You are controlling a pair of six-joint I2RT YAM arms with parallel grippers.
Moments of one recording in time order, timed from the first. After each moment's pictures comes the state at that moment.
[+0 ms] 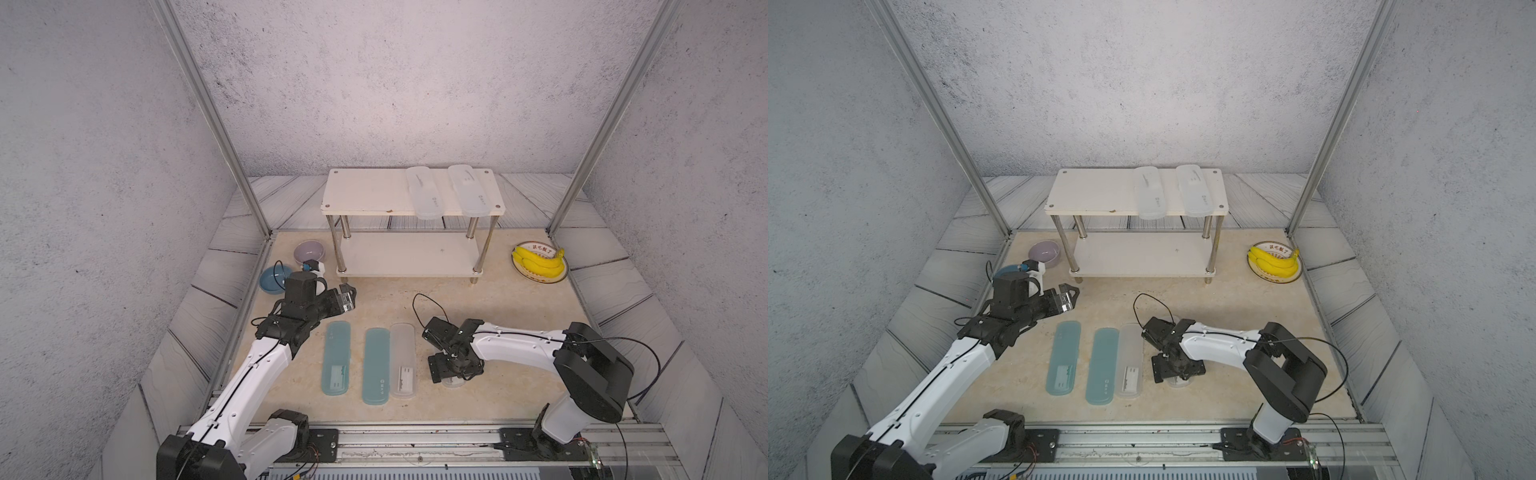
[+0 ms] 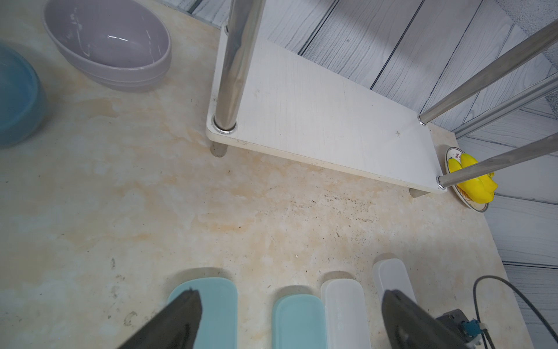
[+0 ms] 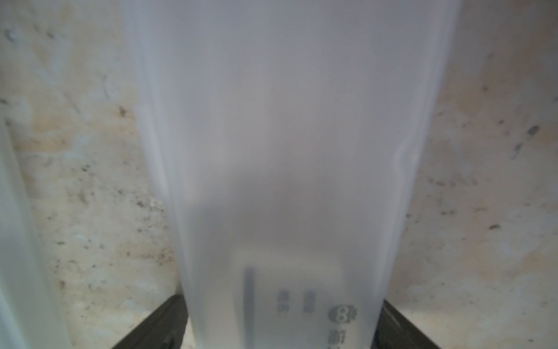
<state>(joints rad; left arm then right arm) -0.24 1.04 0.79 -0.37 0.16 -0.46 0.92 1.63 0.90 -0.78 0.05 0.73</state>
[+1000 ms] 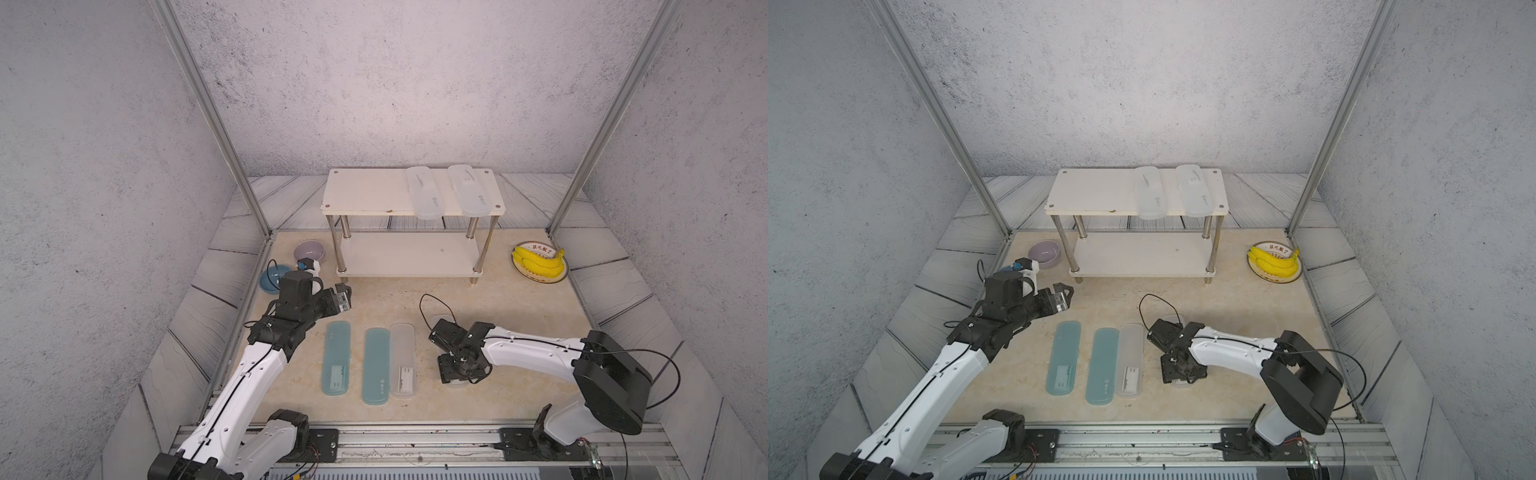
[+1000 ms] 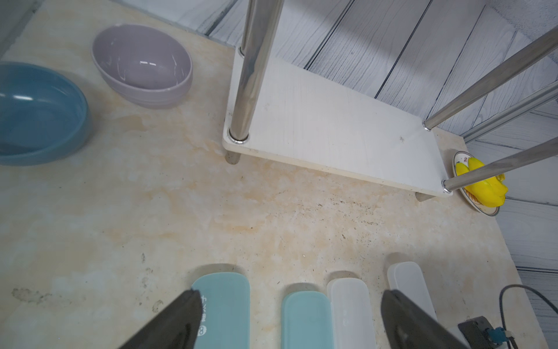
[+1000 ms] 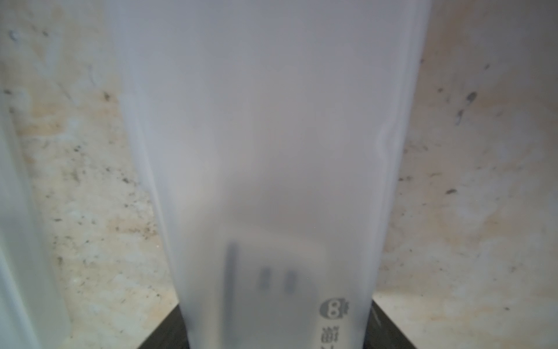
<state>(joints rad) -0.24 0.98 0.86 -0.48 0.10 -0.43 0.92 1.51 0.84 -0.81 0.07 0.77</state>
